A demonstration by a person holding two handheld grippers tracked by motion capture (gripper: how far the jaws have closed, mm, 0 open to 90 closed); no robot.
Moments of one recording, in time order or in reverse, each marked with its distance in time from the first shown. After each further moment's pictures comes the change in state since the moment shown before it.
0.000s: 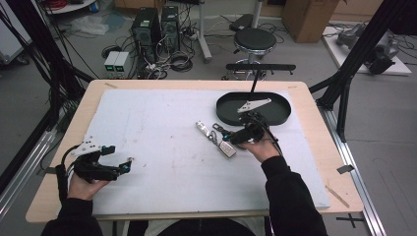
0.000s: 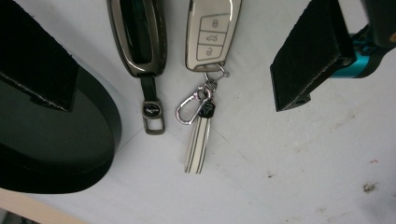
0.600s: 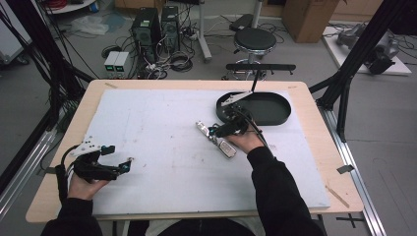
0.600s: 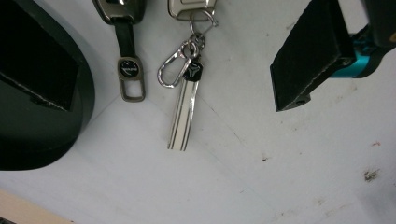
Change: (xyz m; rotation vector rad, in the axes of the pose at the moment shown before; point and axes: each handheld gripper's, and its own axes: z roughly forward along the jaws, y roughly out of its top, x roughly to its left) left arm 0.001 -0.001 0.000 -0.011 -0.001 -0.002; right arm 0.008 0.030 0.038 0.047 0.039 -0.001
